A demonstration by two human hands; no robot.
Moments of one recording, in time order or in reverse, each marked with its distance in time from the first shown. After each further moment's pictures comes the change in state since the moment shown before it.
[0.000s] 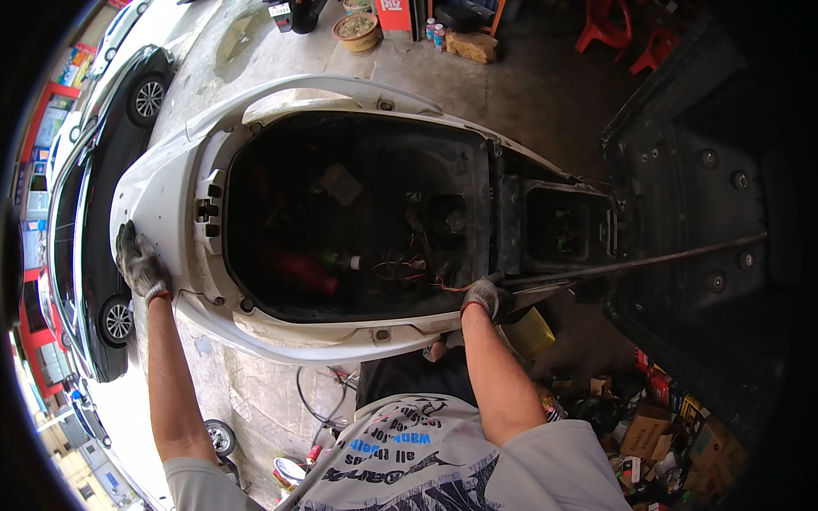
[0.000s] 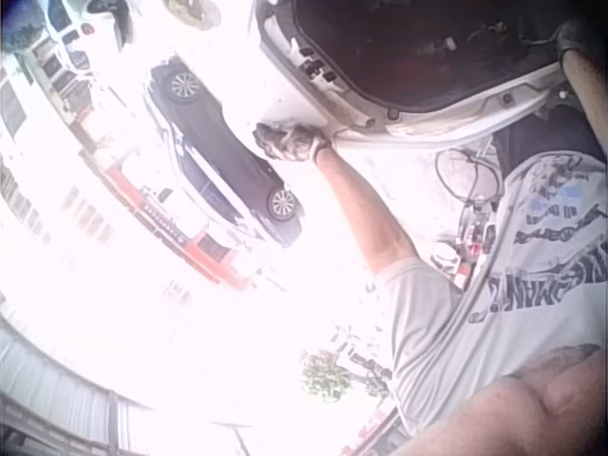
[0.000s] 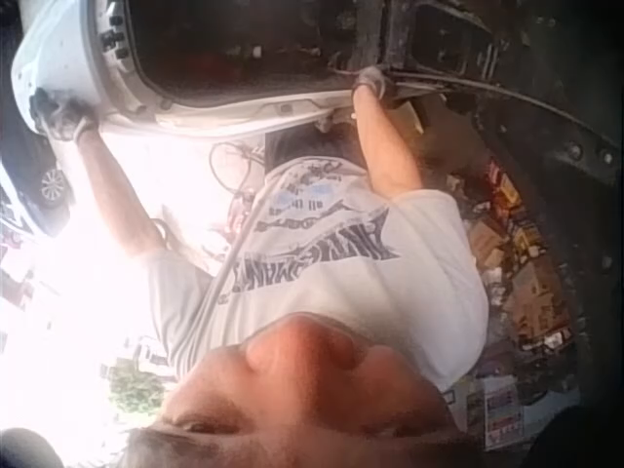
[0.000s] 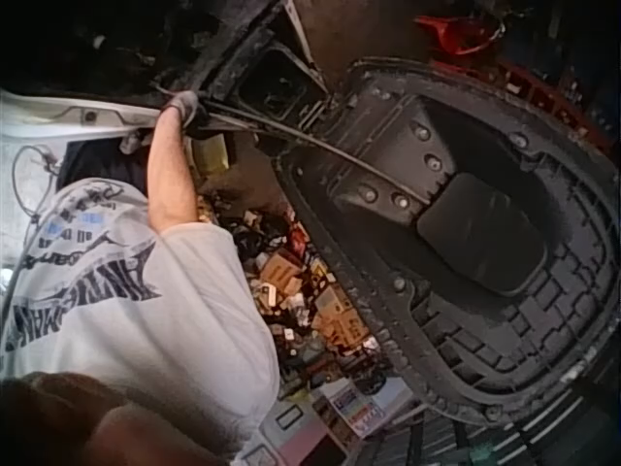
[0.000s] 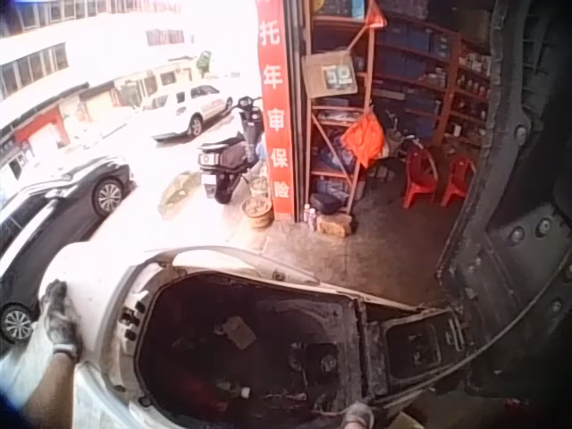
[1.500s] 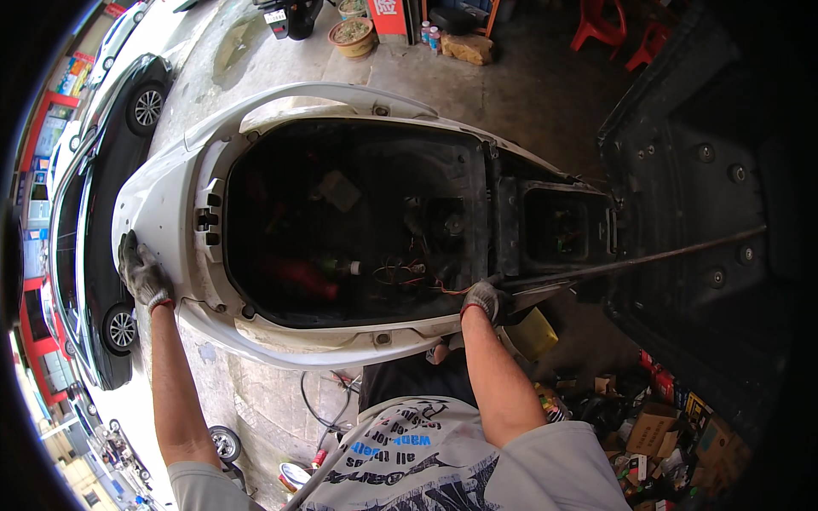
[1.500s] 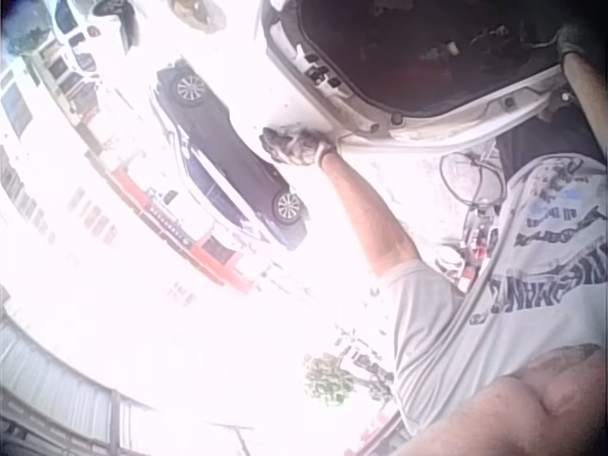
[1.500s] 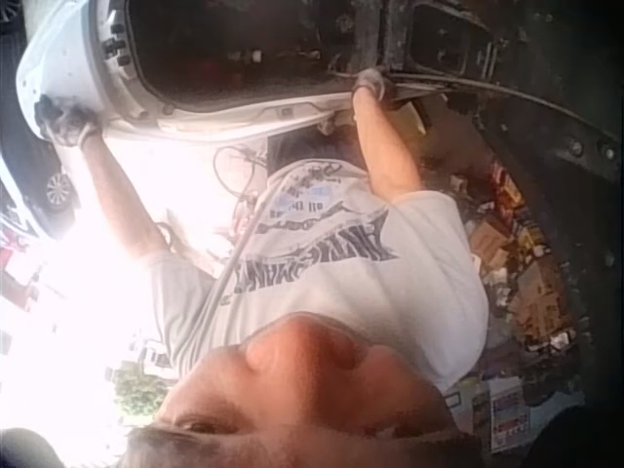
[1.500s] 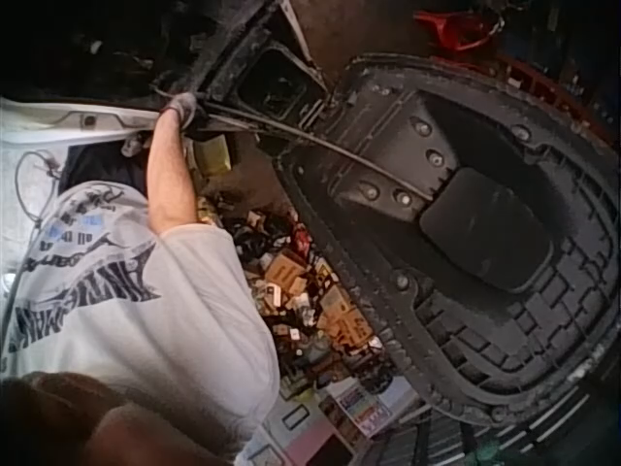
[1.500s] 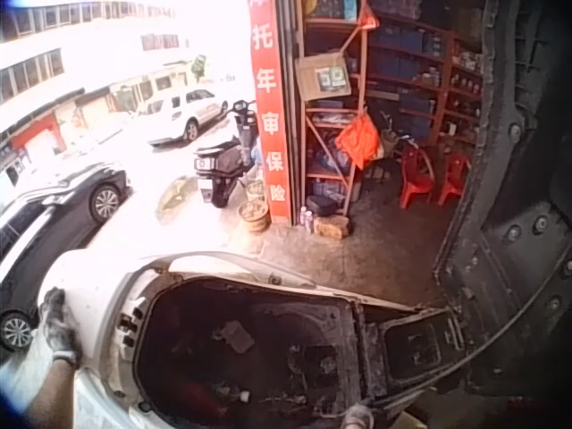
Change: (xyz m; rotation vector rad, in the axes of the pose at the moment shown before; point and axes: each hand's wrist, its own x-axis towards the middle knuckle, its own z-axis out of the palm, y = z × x) left_hand -0.002 0.001 -0.001 -0.006 -0.004 -0.015; right_hand -0.011 -0.007 -0.008 0.229 0.105 0.262
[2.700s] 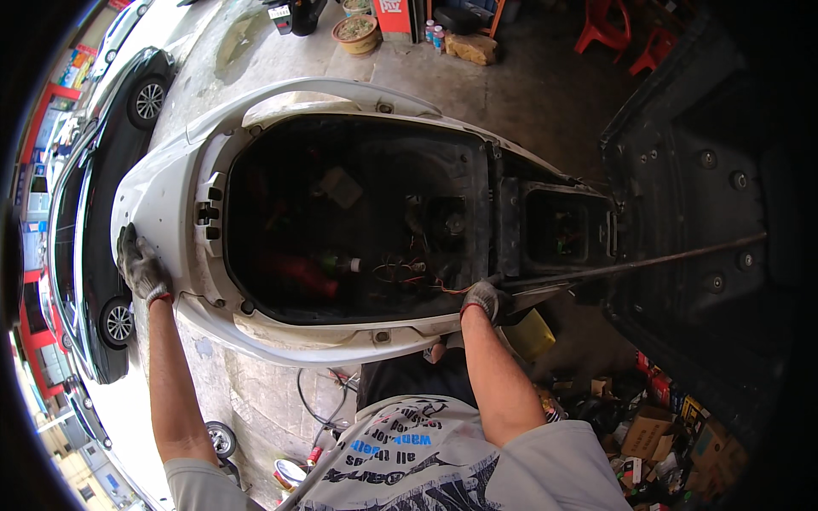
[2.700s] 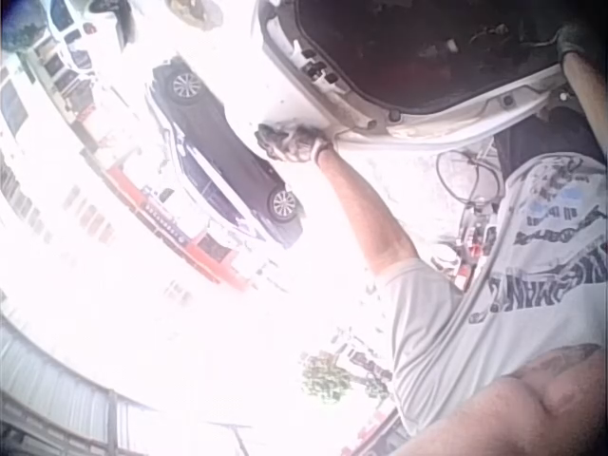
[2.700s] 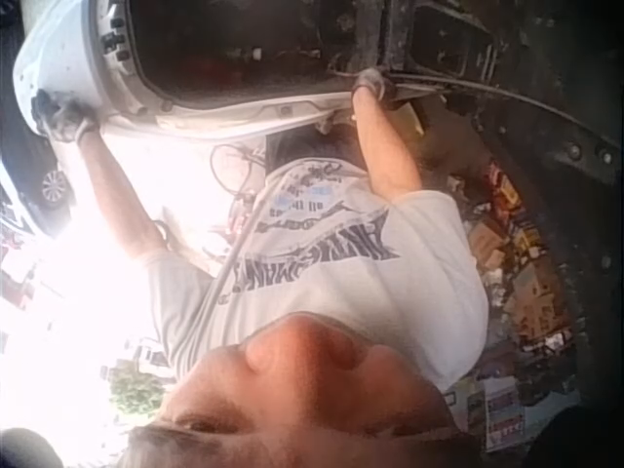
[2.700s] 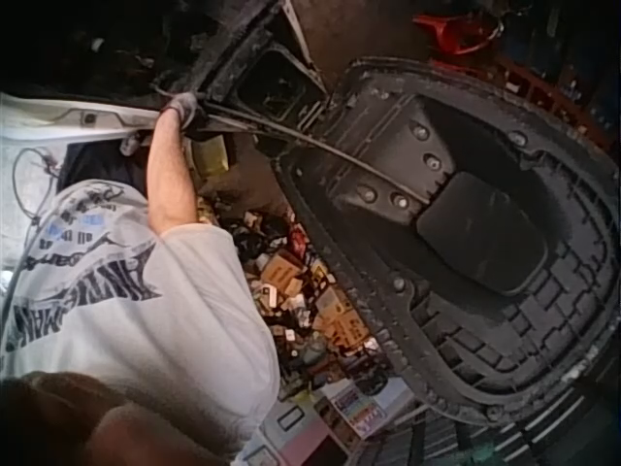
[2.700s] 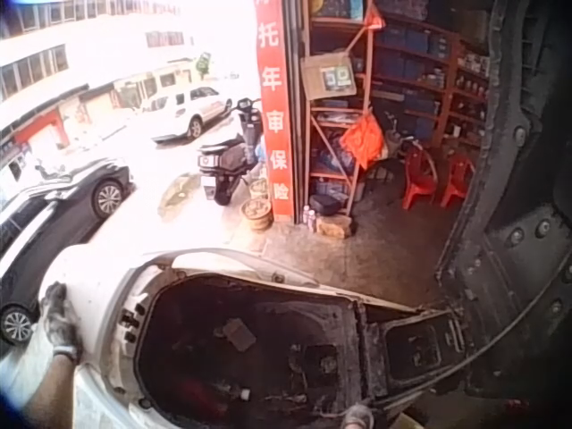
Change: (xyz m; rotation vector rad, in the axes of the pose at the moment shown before) left_hand 0.001 -0.002 0.001 0.011 0.008 0.015; right_hand 0.019 0.005 0.022 -0.036 -0.034 -0.033
